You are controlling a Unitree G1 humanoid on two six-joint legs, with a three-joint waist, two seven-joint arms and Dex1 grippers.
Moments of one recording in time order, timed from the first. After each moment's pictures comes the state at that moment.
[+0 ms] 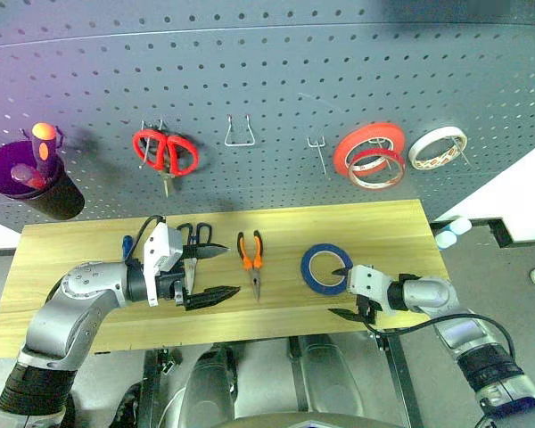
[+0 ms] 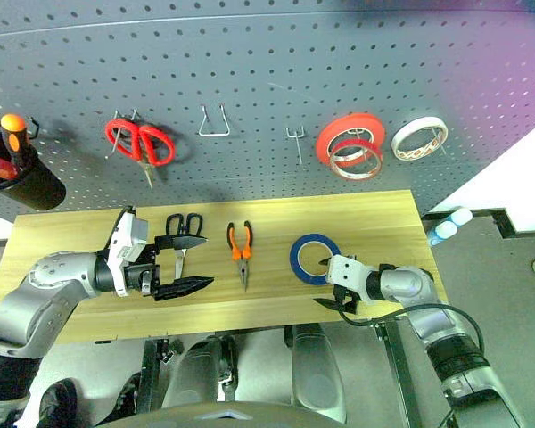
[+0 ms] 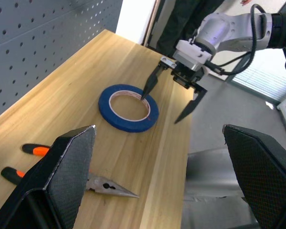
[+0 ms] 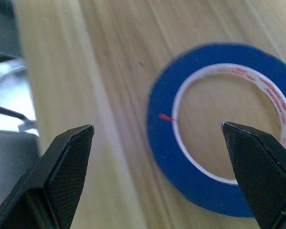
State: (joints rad) left arm -0.07 0.71 0.04 -0.31 -0.58 0.41 -1.10; right arm -0.22 -0.64 0.23 0.31 -0.11 -0.15 0.98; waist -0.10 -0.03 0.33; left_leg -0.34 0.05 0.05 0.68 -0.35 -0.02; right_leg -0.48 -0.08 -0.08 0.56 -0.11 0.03
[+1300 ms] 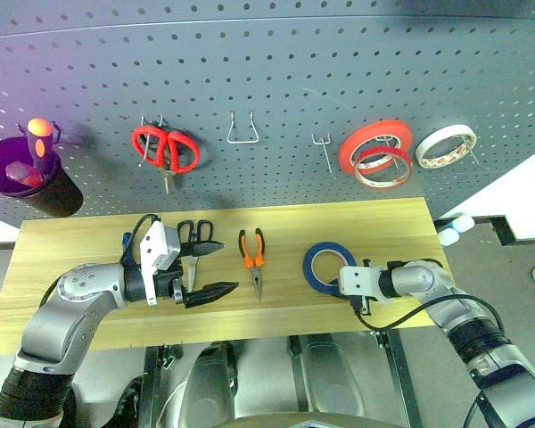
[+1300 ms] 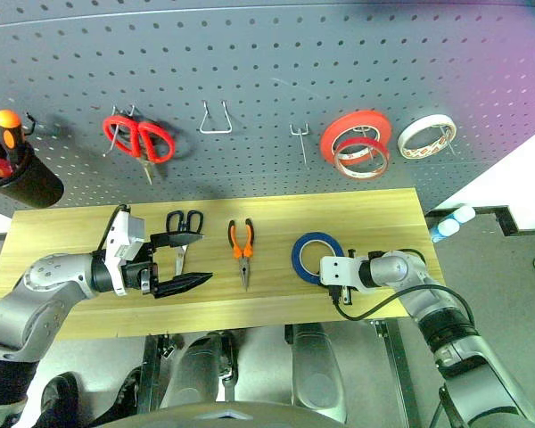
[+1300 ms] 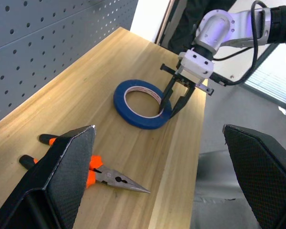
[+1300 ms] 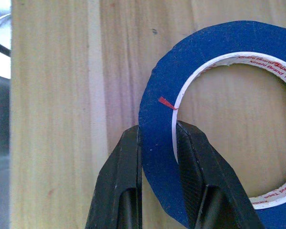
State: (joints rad) left arm -0.05 0.70 0.06 -0.34 -0.58 0.42 -1.05; right arm -0.37 -0.66 0.34 0.46 -0.23 -0.27 1.04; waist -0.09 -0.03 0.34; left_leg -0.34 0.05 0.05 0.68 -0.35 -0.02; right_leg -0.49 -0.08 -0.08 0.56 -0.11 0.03
